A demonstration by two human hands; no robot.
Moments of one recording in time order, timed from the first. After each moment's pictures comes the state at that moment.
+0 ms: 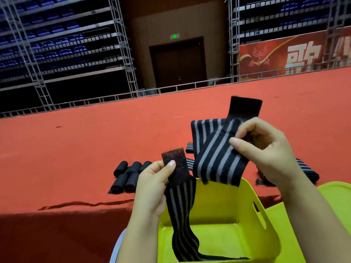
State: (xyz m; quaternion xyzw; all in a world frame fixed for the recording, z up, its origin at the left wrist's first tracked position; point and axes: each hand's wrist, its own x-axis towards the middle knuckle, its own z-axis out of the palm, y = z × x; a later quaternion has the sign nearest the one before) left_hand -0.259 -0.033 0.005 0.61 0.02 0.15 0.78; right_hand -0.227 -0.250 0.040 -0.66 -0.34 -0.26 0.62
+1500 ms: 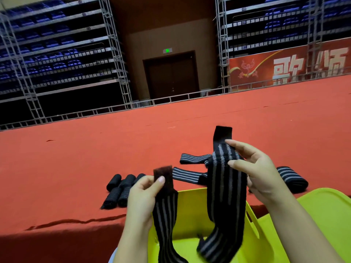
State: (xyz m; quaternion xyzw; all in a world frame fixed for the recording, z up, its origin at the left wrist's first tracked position) left_hand -0.238 -0.015 -0.016 0.68 0.04 0.19 0.70; right_hand -0.207 -0.257 0.008 -0.57 -0.17 -0.11 0.80
